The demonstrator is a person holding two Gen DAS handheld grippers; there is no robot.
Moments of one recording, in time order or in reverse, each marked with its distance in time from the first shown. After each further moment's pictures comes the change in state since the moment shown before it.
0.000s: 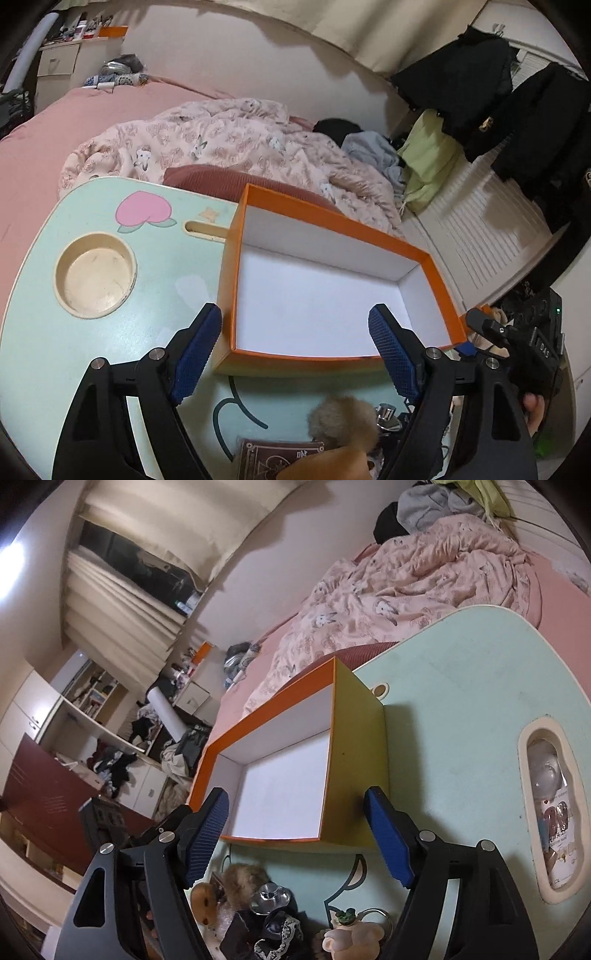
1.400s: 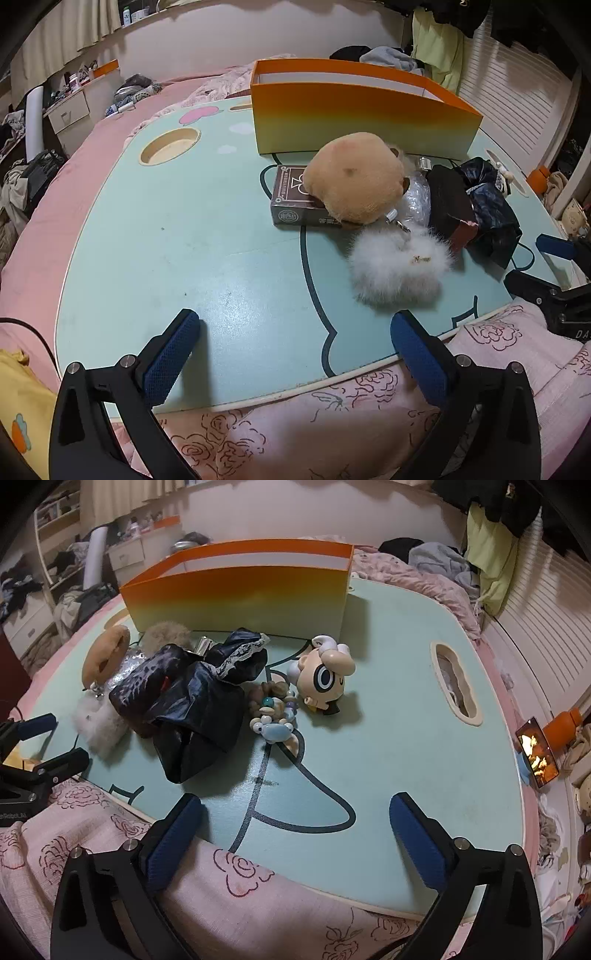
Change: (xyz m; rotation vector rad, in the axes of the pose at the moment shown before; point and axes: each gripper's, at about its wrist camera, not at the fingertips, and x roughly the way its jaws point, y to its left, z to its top) left arm -0.060 -0.028 -0.149 0.303 0.203 0.353; right arm -0.019 0.042 -0.167 -0.534 0.203 -0.618
